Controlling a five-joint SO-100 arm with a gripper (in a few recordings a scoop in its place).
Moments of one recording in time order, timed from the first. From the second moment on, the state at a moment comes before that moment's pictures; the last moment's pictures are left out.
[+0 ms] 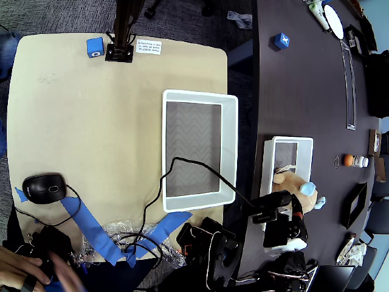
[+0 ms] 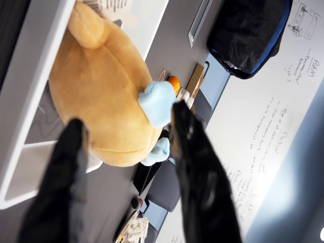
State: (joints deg) arm 40.7 153.5 102.0 99.0 -2.6
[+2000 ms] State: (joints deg) arm 81.6 115.6 77.9 93.2 5.7
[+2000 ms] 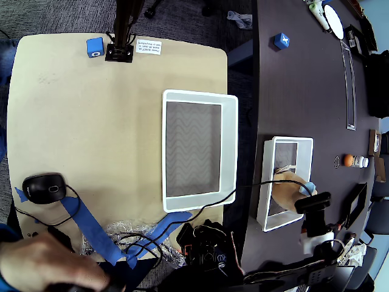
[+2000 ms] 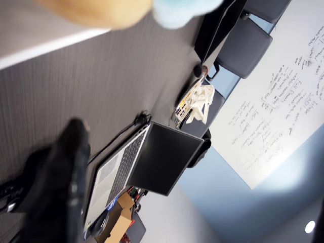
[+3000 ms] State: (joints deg) arm 71.7 91.2 70.8 99.0 5.7
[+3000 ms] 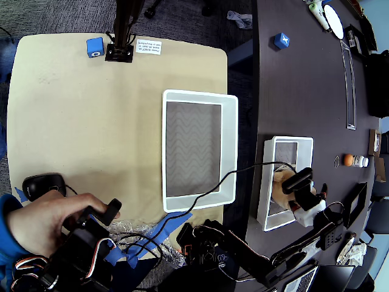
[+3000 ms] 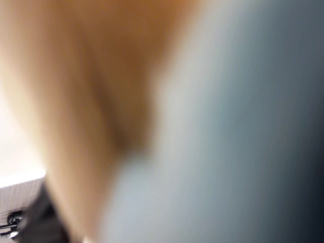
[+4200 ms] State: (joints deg) arm 71.7 94.9 72.5 98.2 5.8
